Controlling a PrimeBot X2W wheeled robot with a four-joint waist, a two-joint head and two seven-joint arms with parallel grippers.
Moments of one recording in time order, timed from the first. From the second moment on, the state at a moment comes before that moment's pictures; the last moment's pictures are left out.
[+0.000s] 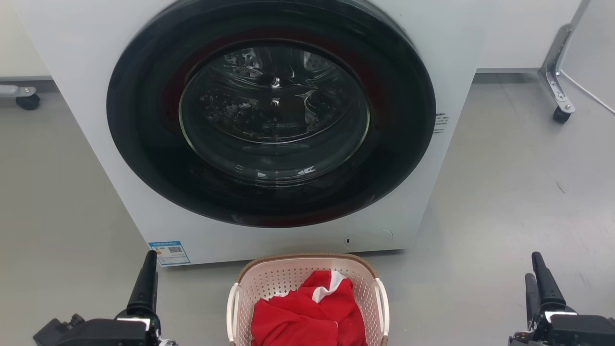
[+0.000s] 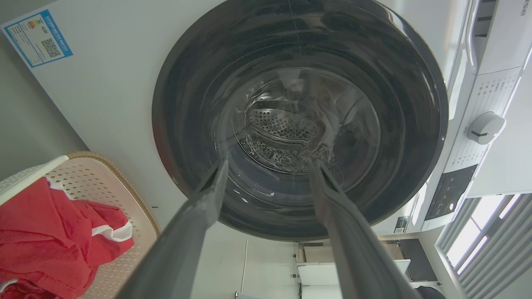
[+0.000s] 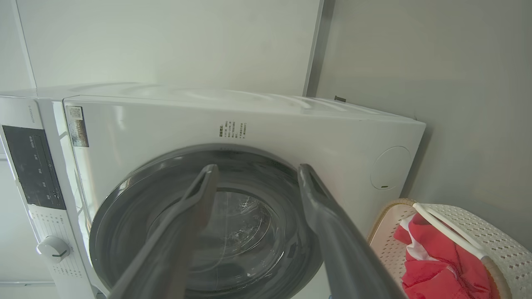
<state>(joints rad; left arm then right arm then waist) -0.08 0.05 0.03 0.29 -1.52 -0.12 0.04 -0.08 -0.05 -0.09 0.31 1.50 0.12 0.05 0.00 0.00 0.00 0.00</state>
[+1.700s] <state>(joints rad) -0.14 0.16 -0.20 0.18 -0.70 0.02 -0.15 -0.14 -0.20 0.16 0.24 0.67 -0.01 -0.15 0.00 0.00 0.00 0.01</state>
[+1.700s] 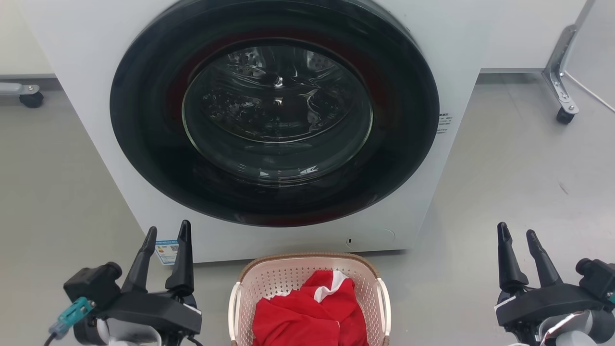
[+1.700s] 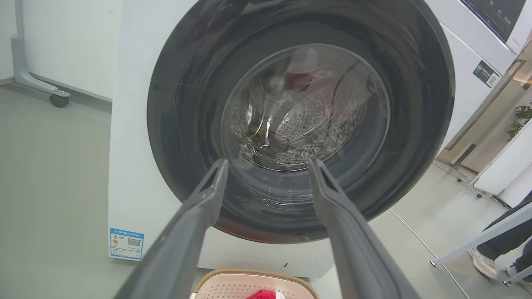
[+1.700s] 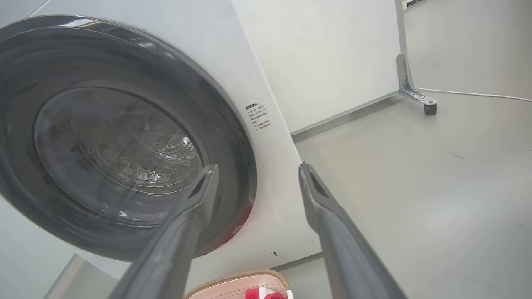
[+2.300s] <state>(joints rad) -0.14 0.18 -0.25 0.19 -0.48 0.05 -0.22 -0.14 -0.23 0.20 0.23 0.43 -0.05 -0.22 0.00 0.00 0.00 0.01</state>
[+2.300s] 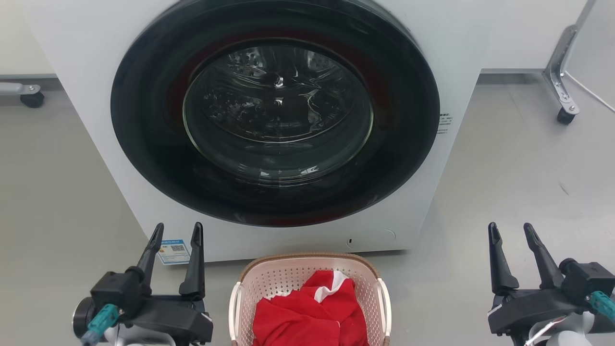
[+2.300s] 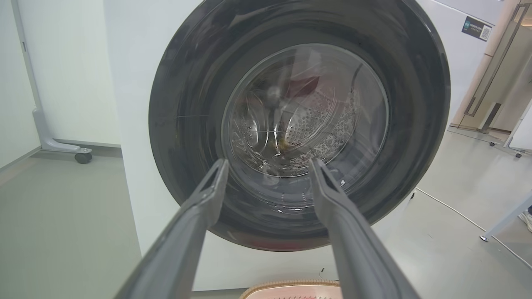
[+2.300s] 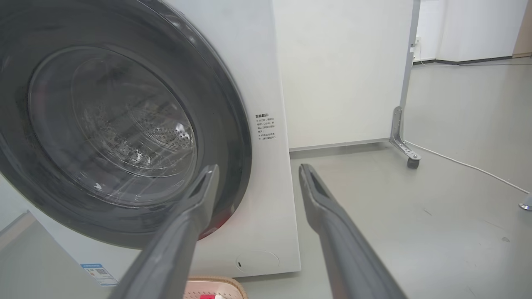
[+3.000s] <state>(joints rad) -0.14 0.18 -0.26 0.22 -0.38 0.08 -0.25 -0.14 -0.24 0.21 0.23 0.32 -0.06 -0.25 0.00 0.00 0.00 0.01</state>
